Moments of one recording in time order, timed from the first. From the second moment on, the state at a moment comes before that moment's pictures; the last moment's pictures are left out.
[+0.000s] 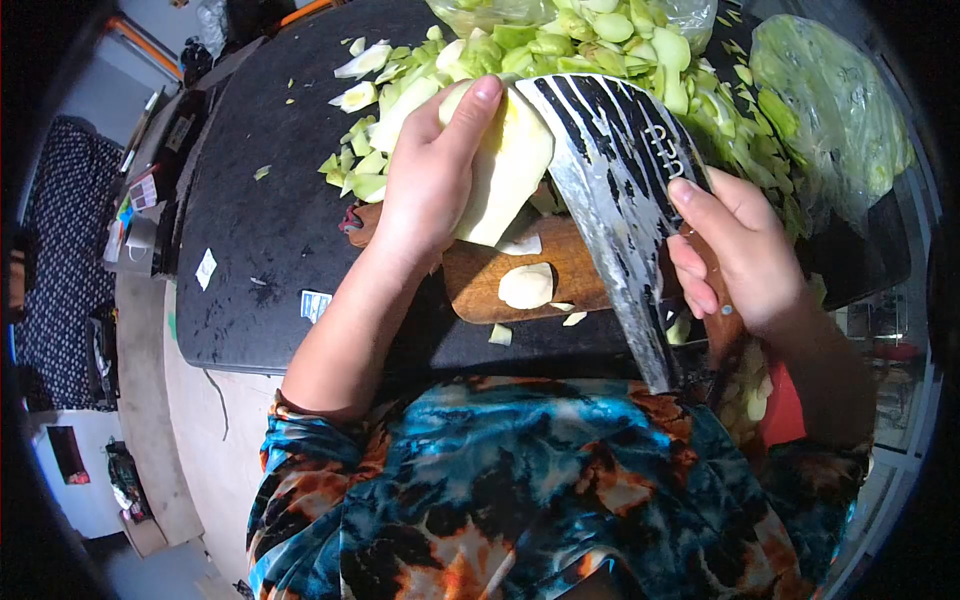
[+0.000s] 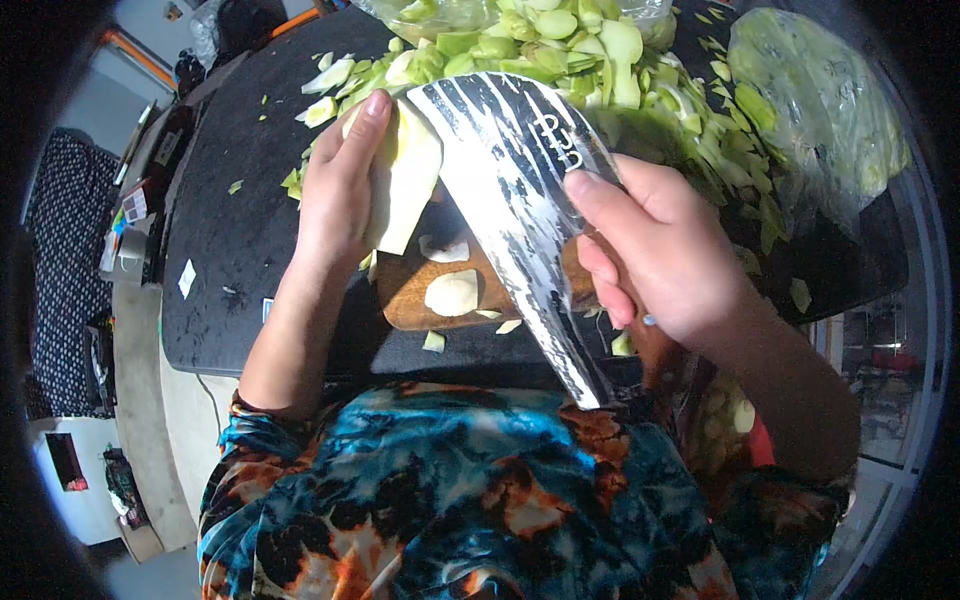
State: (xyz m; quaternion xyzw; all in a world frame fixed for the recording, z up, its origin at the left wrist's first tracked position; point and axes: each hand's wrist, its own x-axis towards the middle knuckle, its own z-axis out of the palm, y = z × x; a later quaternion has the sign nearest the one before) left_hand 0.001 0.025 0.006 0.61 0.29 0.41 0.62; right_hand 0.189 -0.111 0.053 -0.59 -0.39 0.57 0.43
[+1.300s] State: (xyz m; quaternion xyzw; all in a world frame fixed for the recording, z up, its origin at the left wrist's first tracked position) left_hand 0.007 0.014 0.004 0.59 0.25 0.52 0.56; right_hand 0.163 -0.100 0.033 -0.55 -0.40 0.52 0.52
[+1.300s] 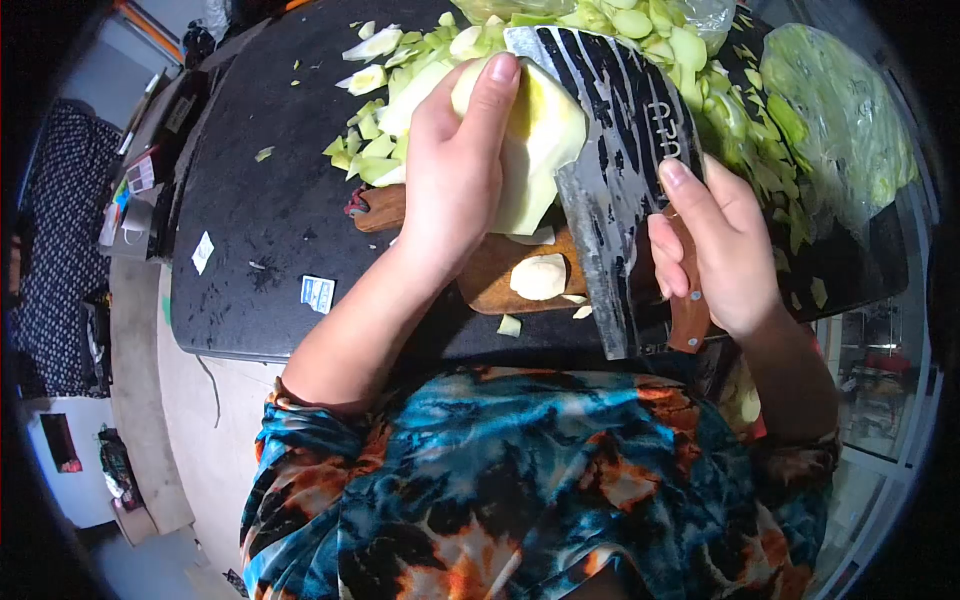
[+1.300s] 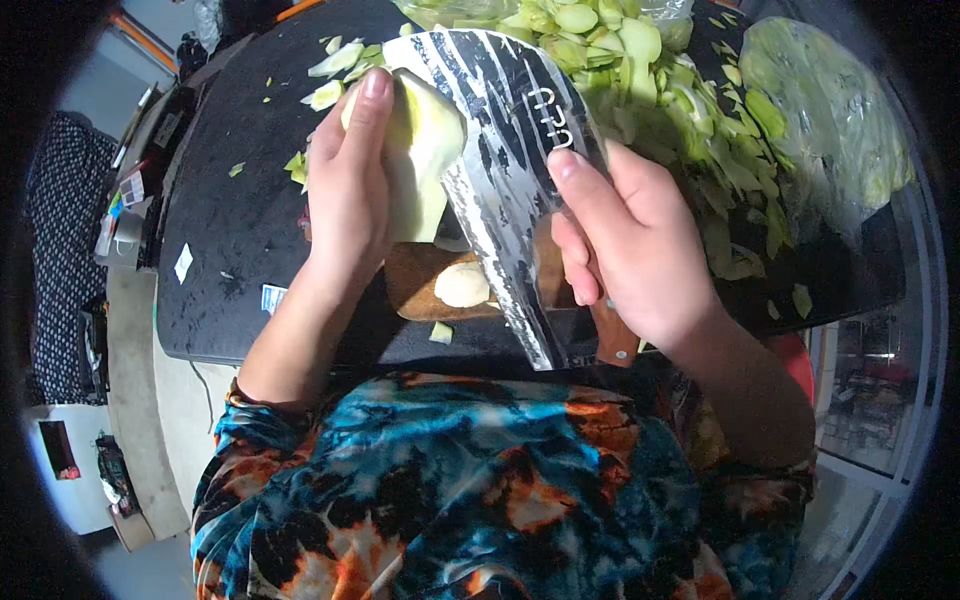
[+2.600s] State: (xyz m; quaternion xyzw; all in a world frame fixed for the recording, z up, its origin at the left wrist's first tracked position) left_hand 0.009 0.014 -0.002 0.59 0.29 0.50 0.56; right_hand 0.148 -0.093 0.010 -0.53 -0.38 0.53 0.55
